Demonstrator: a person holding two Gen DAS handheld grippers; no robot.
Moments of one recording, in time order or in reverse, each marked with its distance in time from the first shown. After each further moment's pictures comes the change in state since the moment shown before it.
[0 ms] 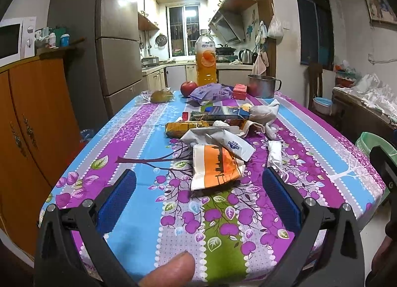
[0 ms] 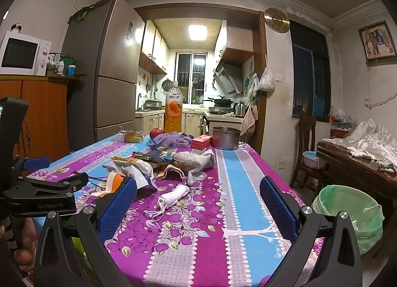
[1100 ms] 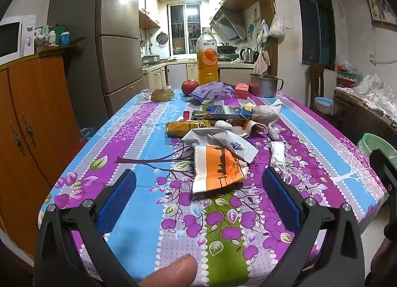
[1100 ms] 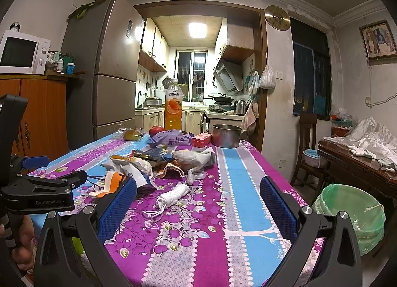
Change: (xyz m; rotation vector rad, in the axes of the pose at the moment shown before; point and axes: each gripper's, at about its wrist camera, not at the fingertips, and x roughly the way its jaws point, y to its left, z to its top) left arm 0.011 0.001 0.002 -0.002 0.006 0.003; right arm 0.008 0.000 0.000 -0.003 0.011 0.000
